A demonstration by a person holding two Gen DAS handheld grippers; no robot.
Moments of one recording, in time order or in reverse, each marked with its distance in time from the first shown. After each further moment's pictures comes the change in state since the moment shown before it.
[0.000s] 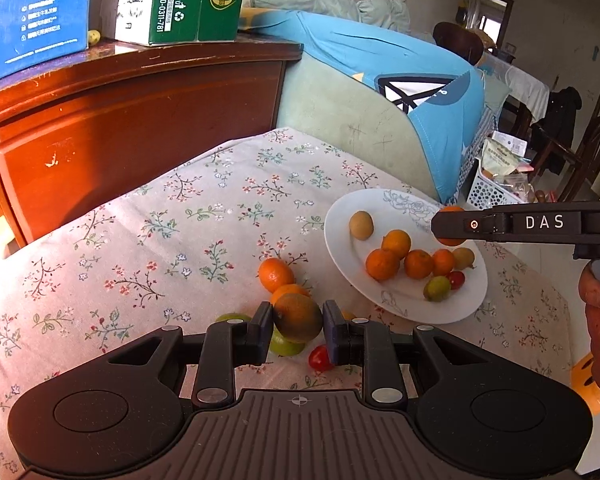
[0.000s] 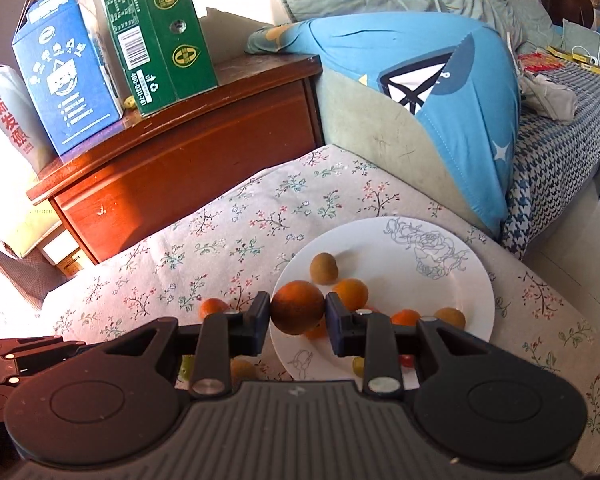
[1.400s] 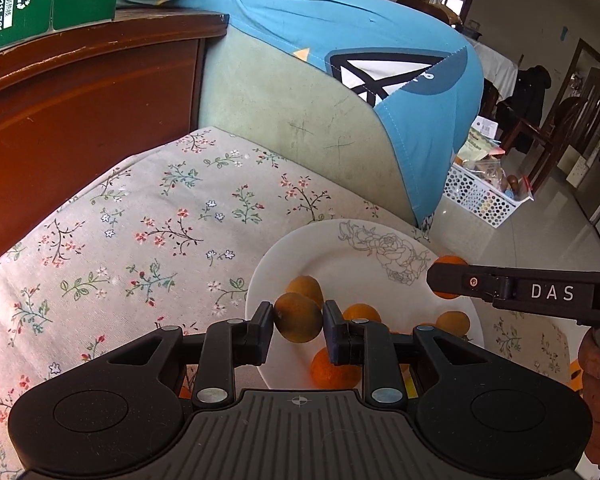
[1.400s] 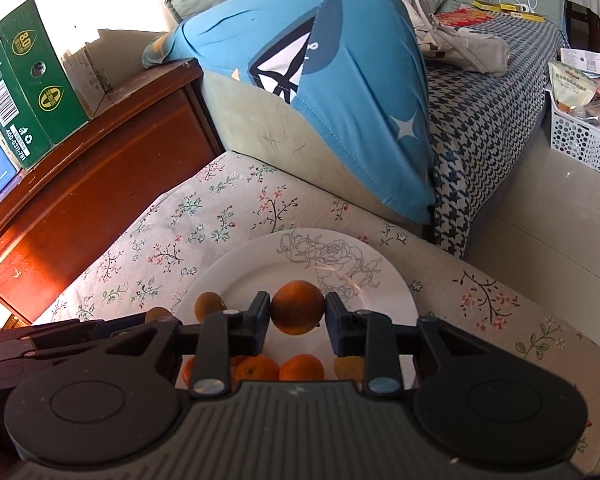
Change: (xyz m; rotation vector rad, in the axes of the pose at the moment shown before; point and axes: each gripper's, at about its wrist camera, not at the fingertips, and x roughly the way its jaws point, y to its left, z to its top) left arm 0.118 -0.034 0.066 0.055 0.076 -0.134; right arm 0.042 -0.073 0.019 0.191 0.034 -0.130
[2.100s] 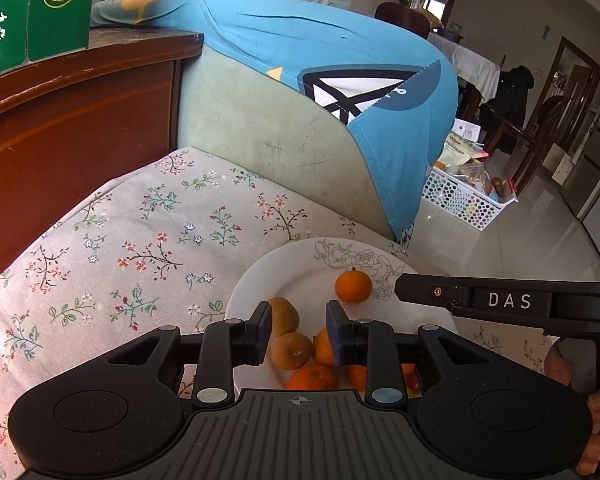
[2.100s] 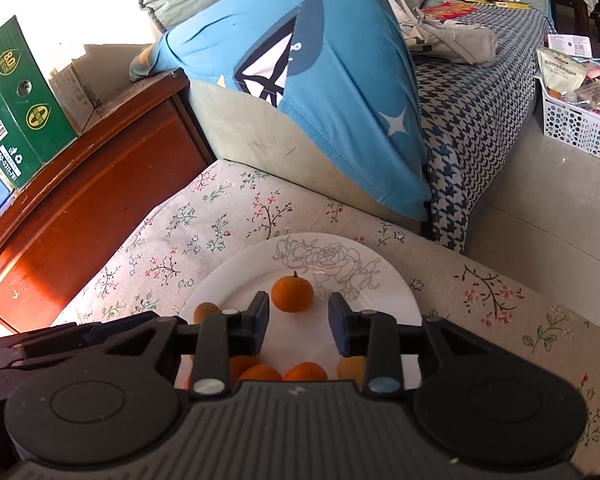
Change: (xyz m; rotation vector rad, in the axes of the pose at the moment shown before) left arm -0.010 -0.010 0.013 0.038 -0.028 -0.030; right arm 0.002 -0.004 0.002 0.069 -0.022 -0.001
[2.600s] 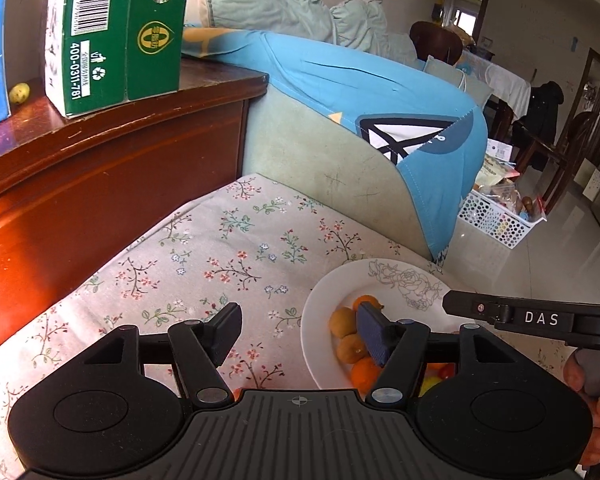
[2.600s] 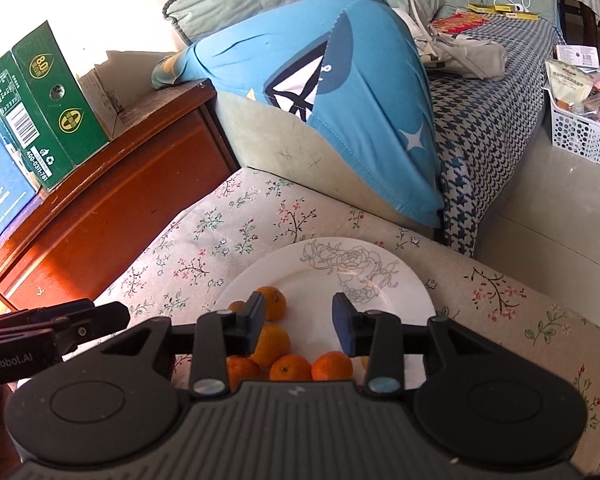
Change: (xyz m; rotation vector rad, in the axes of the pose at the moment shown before) left arm -0.063 0.028 0.006 -0.038 -0.044 0.116; right arm -0.024 0.016 -0.005 -0.025 -0.021 0.041
